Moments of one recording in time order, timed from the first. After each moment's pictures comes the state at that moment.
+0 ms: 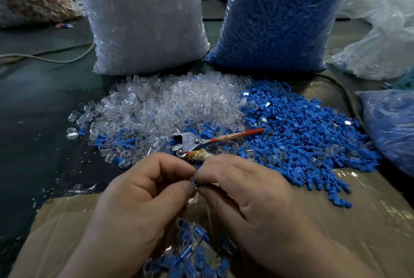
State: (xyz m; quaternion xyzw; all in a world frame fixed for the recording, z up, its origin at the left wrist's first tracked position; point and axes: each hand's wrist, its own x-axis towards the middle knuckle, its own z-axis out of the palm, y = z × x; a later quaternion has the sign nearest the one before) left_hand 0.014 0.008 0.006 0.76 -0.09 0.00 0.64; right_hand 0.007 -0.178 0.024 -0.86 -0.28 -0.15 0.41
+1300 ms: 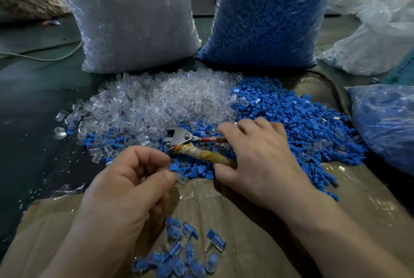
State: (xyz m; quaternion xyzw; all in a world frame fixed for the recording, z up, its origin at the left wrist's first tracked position) left_hand 0.023 0.003 0.009 0.75 0.02 0.00 0.67; right_hand 0.050 -0.204 0.022 -0.99 -0.10 -0.07 0.07
